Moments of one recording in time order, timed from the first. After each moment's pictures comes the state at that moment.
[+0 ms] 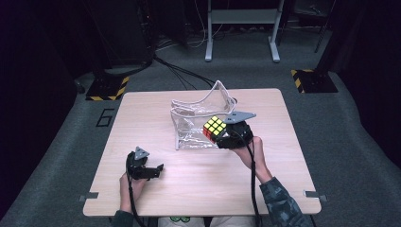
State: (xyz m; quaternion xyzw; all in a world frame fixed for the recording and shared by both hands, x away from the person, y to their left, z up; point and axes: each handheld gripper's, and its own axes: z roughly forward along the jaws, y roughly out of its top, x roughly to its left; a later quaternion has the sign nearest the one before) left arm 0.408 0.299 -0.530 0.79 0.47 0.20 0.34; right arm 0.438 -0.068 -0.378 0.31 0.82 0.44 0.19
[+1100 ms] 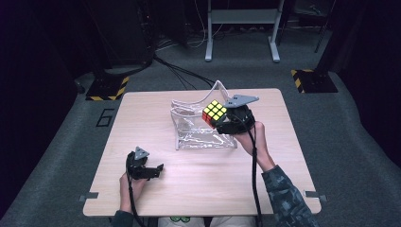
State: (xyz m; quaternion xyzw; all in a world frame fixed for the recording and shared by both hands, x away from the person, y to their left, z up) left arm 0.408 0.299 -0.530 0.79 0.47 0.20 0.34; right arm 0.449 -0.067 -0.328 0.30 0.81 0.45 0.22
